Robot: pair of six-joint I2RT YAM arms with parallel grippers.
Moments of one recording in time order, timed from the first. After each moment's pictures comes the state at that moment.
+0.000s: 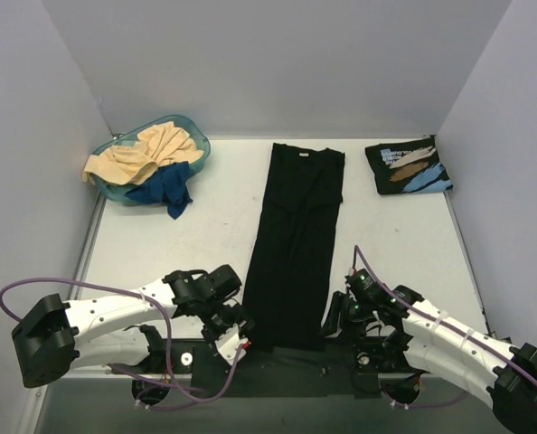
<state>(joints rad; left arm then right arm) -1.04 1.11 0.61 -0.77 0.62 1.34 0.71 0.80 0.26 -0.65 -0.33 1.00</state>
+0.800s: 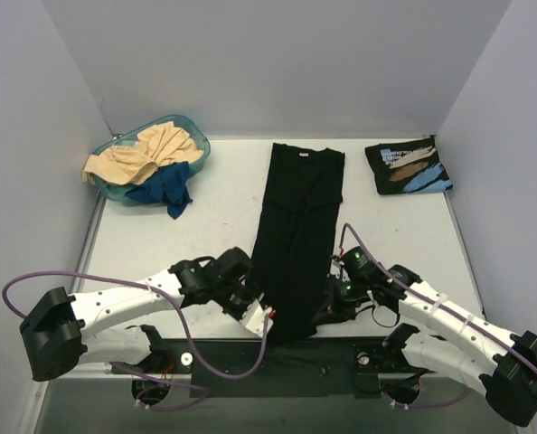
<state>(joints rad) -1.05 1.19 0.68 -0.54 0.51 1.11 0.71 0.92 0.46 -0.66 -0.44 0.96</state>
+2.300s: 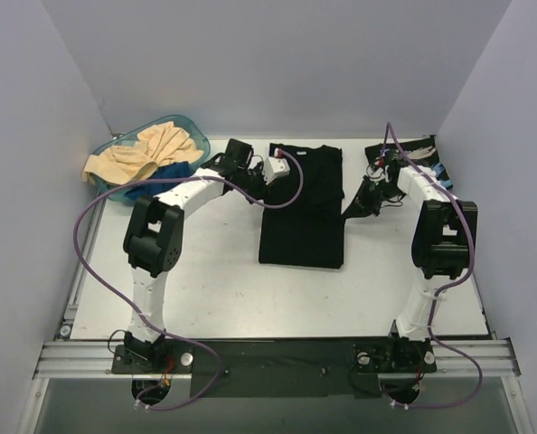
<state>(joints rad) -0.47 2.11 1.68 -0.40 0.53 0.62 -0.03 1.95 1.43 -0.82 -0.53 0.45</state>
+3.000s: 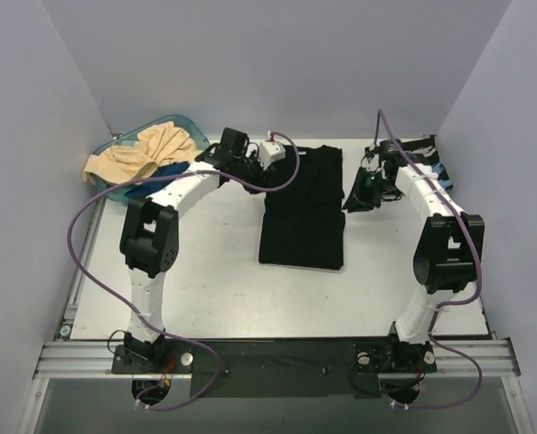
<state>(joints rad) -0.43 2.11 1.78 -0.43 0.49 0.43 0.02 1.80 1.47 -0.83 -0.35 0.36</state>
